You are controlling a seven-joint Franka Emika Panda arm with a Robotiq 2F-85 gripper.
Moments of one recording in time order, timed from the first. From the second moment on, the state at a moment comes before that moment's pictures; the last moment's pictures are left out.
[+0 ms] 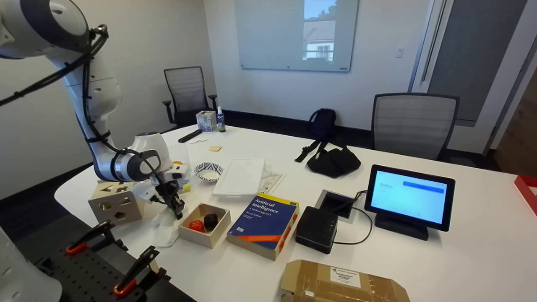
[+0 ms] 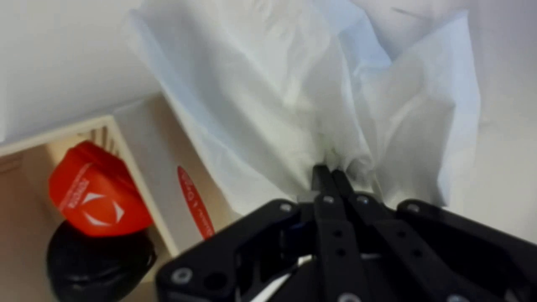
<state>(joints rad) 0.54 0.83 -0.21 -2.34 0.21 3.11 0.35</state>
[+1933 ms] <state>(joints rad) 0.13 0.72 0.28 -2.40 0.17 2.82 0.10</state>
